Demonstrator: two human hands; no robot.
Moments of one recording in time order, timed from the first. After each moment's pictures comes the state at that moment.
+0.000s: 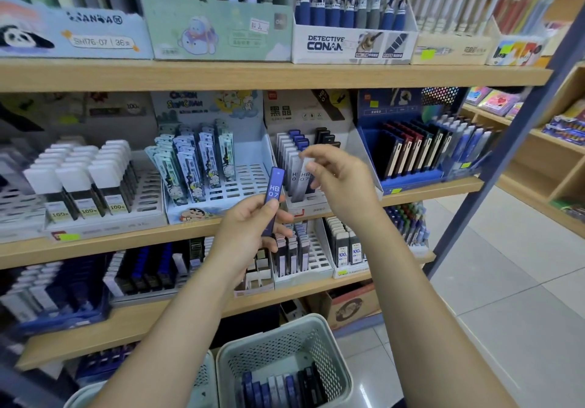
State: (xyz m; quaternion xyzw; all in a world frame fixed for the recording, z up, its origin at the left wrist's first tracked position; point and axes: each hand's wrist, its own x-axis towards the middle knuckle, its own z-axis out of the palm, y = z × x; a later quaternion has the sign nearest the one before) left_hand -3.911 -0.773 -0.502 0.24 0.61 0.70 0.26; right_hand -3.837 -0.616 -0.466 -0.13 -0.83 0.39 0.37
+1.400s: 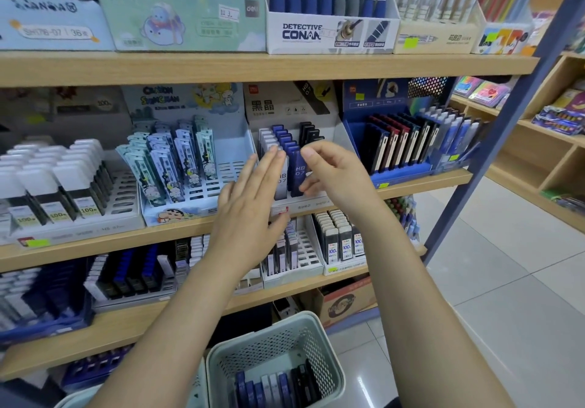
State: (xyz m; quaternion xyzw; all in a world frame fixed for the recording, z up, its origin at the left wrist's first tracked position) left_hand -3.918 -0.745 -0.510 0.48 0.83 0.25 -0.14; right_hand -3.830 -0.597 -0.465 -0.16 -0.80 0.50 0.31
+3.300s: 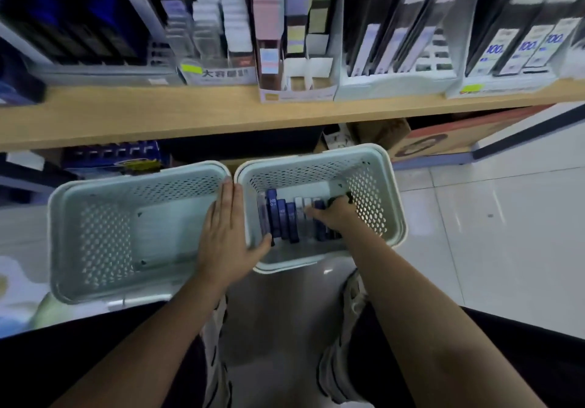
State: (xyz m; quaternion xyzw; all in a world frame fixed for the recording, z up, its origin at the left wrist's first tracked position) left_hand -3.892 -0.900 -0.918 0.33 0.92 0.13 0.15; right_hand -3.822 -0.661 -0.983 -0.50 -0.73 0.39 -0.28
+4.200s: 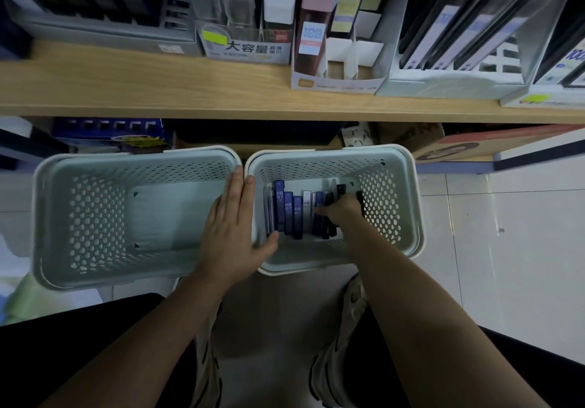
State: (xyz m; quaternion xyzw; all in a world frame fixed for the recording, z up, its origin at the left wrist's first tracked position) left_hand -3.891 -0.901 -0.920 0.33 0.92 0.16 0.14; right_hand -3.843 -0.653 -1.000 -0.53 -0.71 0.34 -0.32
